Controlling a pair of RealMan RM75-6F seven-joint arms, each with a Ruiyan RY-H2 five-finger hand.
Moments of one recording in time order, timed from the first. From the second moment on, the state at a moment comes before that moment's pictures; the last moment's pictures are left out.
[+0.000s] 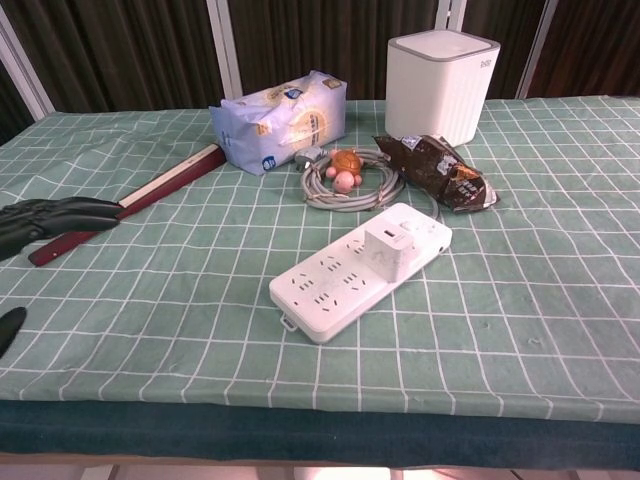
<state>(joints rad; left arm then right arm) -0.32 -1.35 0.13 -1.48 2.00 1.43 -0.11 0.16 -1.16 -0.10 -1.49 -1.81 1.54 -0.19</state>
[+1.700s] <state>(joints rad) -0.60 -1.75 -0.02 -1.41 1.51 0.94 0.29 0.71 -1.61 0.10 -1.38 -1.53 0.87 -0.45</state>
